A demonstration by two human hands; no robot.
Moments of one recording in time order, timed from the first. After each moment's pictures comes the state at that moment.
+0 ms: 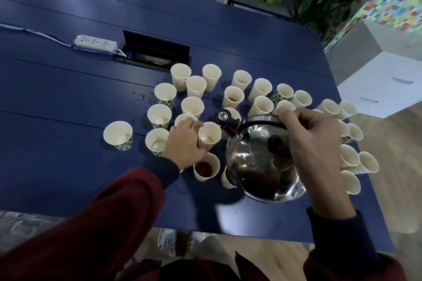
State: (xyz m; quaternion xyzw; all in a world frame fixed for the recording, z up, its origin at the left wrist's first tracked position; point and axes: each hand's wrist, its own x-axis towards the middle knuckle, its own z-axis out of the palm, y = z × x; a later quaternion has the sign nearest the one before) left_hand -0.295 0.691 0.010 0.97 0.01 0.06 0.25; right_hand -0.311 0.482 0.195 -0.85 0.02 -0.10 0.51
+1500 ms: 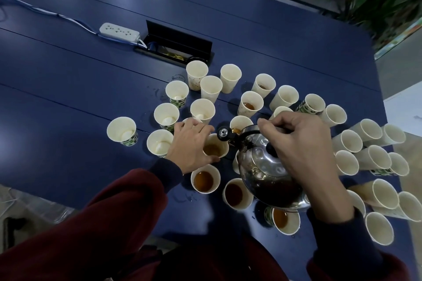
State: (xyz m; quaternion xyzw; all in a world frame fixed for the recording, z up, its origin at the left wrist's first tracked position) left_hand -0.272 0.685 0.010 0.98 0.02 0.03 0.19; right_hand -0.233 0.483 0.164 -0.92 -0.11 0.00 0.37
